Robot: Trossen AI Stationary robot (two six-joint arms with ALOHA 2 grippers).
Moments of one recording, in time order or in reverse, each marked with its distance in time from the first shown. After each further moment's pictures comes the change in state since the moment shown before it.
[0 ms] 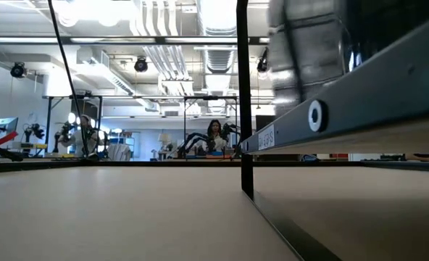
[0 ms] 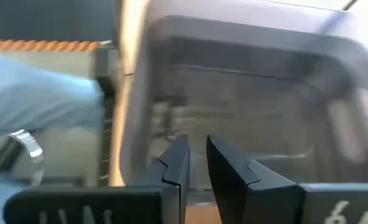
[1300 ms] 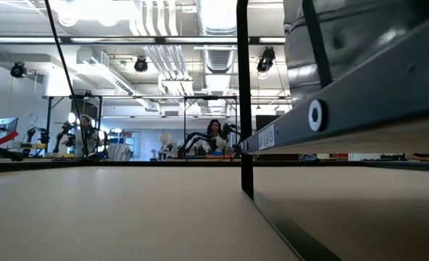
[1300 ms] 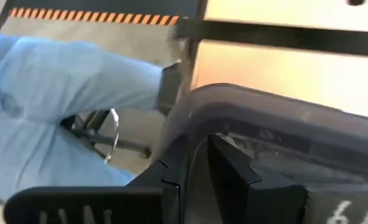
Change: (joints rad) left arm -0.022 -0.045 -0.233 0.104 -0.081 -0.133; right arm -0.259 0.095 0.095 0.297 -0.538 -0.348
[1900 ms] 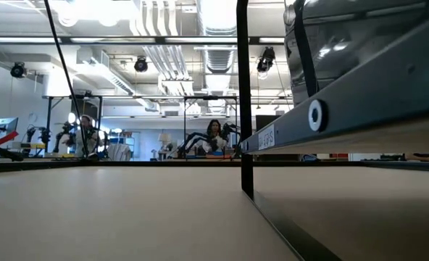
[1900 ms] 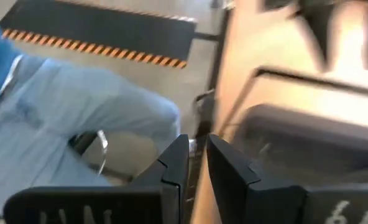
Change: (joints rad) left arm -0.005 0.000 -0.040 0.003 0.000 -0.026; right arm 0.258 0.017 0.293 -0.268 0.361 0.058
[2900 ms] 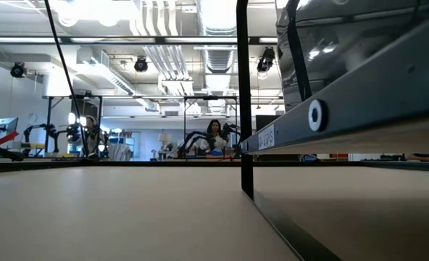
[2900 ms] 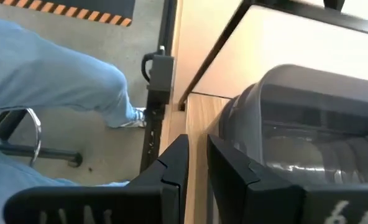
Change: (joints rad) left arm 0.000 0.000 0.000 0.001 -0.015 0.001; right arm -0.037 0.252 0.148 -0.196 0.062 0.110
